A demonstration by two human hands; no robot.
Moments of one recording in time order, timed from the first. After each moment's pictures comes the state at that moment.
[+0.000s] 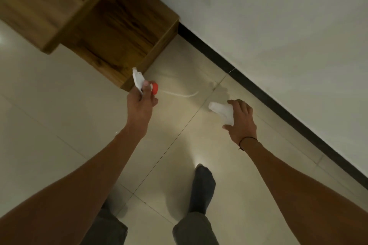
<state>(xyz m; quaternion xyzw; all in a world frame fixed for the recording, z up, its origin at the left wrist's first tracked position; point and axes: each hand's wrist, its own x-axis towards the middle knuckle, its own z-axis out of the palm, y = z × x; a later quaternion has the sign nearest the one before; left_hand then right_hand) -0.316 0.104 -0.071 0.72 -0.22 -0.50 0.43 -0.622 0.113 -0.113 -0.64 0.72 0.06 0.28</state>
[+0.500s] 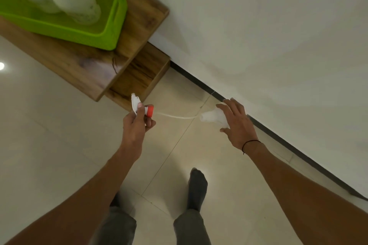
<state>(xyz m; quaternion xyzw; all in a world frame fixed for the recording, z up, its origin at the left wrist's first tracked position) -0.316 0.110 0.109 0.70 -0.14 -0.56 0.42 -0.627 0.080 0.078 -0.75 0.62 0.06 0.22</state>
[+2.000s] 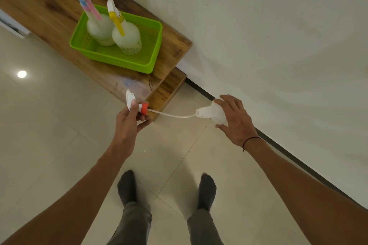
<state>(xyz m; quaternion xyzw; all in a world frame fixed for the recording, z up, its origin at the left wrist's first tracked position) -0.217 0.107 0.211 0.66 -0.16 -0.56 0.47 -0.552 0.056 0.192 -0.80 0.56 -0.04 0.20</state>
